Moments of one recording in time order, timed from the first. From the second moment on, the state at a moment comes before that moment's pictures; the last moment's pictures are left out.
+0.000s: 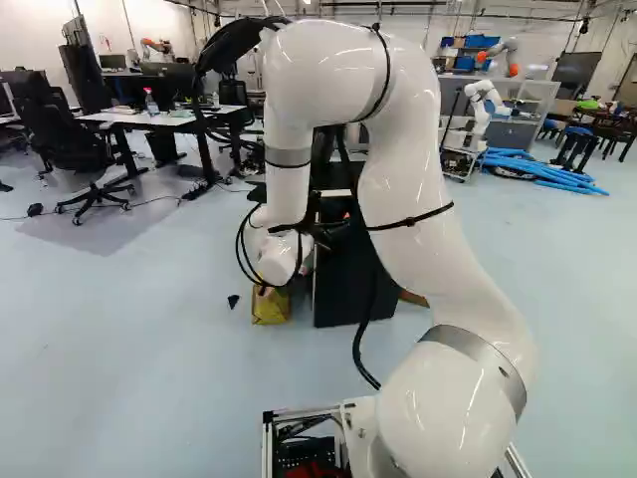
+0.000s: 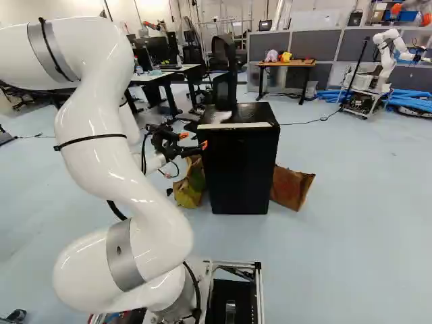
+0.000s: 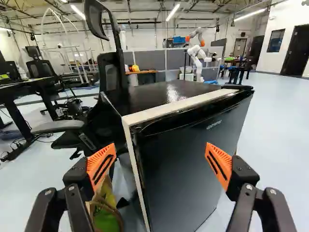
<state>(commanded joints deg) 30.9 -36.2 -40.2 62.6 83.1 0.0</state>
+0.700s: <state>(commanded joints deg) 29.7 -38.9 -44.9 66.0 82.8 0.0</state>
